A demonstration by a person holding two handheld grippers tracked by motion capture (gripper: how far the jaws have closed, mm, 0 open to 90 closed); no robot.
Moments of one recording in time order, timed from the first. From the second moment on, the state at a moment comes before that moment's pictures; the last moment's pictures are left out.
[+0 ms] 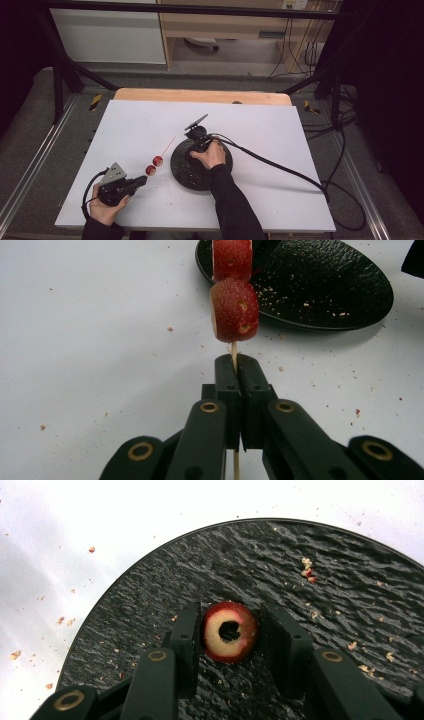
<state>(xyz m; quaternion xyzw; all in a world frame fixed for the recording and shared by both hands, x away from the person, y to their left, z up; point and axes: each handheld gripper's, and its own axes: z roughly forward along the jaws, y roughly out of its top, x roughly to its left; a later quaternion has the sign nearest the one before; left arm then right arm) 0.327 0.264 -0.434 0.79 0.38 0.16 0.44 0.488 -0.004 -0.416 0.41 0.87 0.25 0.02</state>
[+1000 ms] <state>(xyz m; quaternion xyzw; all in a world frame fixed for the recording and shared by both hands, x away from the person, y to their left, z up) 0.323 0.255 -0.432 0.79 0.37 0.16 0.45 0.456 -0.047 -0.388 0.43 0.83 0.36 0.02</state>
